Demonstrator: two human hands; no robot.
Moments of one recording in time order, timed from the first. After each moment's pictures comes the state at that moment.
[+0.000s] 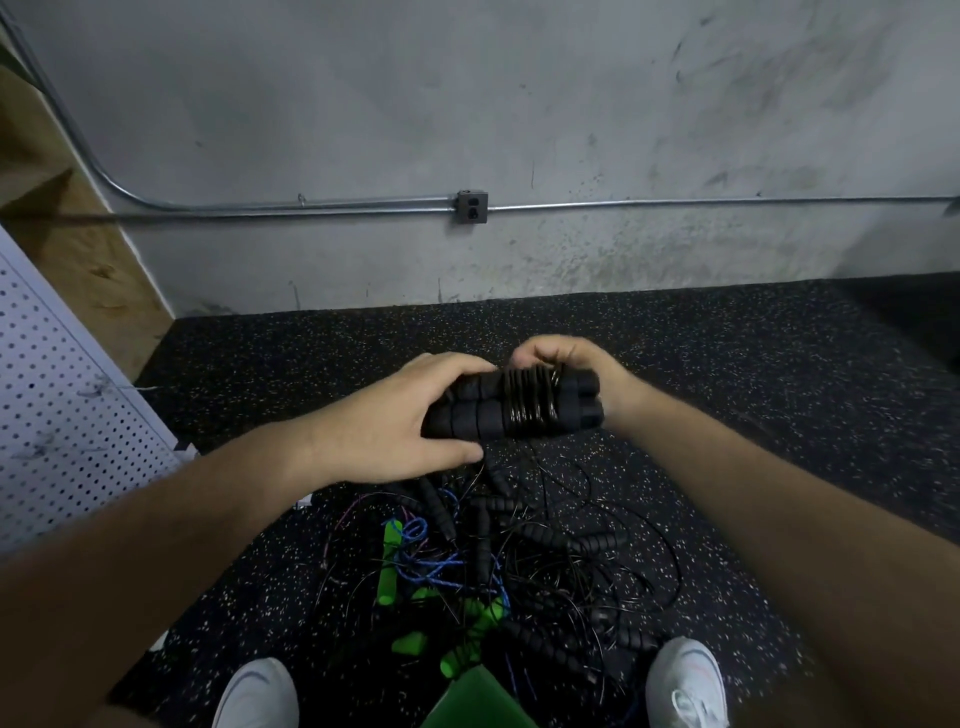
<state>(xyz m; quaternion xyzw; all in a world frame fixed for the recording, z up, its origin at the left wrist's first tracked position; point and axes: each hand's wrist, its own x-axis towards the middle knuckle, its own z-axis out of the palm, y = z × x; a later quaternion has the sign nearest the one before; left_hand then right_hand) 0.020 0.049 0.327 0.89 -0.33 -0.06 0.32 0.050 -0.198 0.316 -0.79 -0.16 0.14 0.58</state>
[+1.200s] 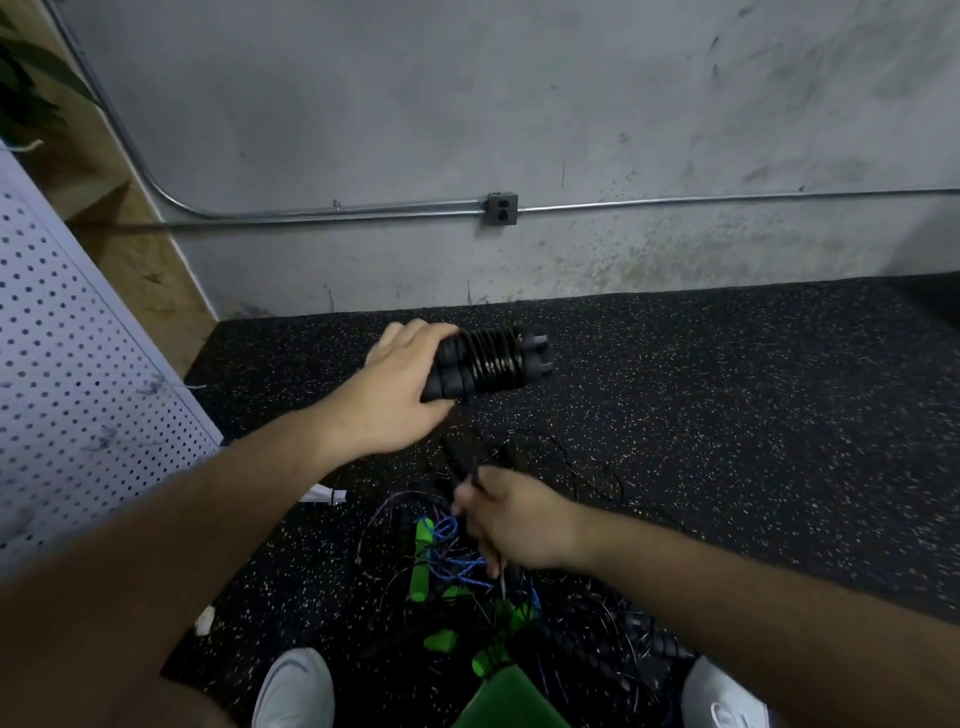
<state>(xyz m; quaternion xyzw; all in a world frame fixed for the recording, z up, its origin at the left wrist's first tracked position) 0.043 0.076 0.314 0.95 -0.23 0.07 0.22 -0.029 -0.108 0.273 -0.87 -0.18 0.26 0.39</state>
